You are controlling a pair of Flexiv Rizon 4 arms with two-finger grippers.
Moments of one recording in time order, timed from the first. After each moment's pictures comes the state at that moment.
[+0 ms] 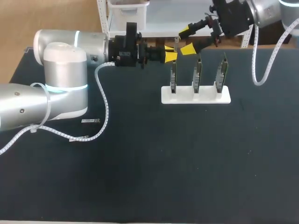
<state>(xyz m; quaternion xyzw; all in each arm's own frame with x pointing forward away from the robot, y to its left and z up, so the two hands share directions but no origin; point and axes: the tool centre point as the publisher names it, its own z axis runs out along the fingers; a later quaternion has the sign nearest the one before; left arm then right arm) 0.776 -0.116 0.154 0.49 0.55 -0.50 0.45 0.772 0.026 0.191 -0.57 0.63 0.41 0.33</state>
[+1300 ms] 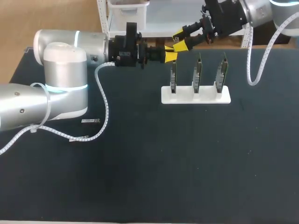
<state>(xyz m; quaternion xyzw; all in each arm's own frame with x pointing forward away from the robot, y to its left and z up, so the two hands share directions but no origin) 0.776 -0.116 0.154 0.49 0.55 -0.50 0.45 0.773 0.042 0.192 -0.57 0.63 0.41 0.34</state>
